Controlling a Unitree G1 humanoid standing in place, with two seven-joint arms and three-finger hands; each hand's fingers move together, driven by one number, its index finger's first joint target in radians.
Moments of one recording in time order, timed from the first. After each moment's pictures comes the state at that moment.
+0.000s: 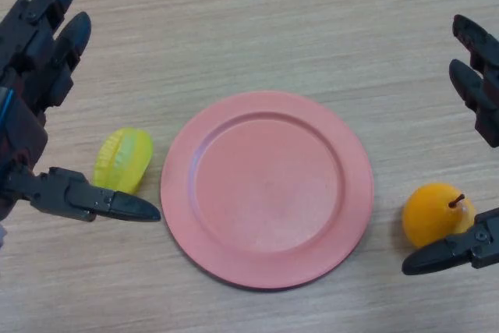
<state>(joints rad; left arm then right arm) -0.04 0.30 0.26 -0.65 -0.26 0.34 -0.25 0.04 -0.25 -0.14 -0.89 -0.01 0.60 0.33</state>
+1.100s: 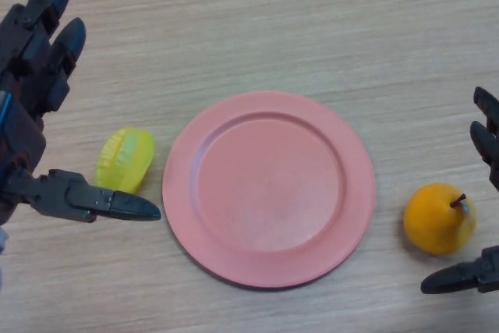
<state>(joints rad) -0.03 0.29 0.26 -0.65 -0.26 0.37 -0.21 0.14 -0.21 -0.21 -0.28 -0.03 -0.04 0.29</state>
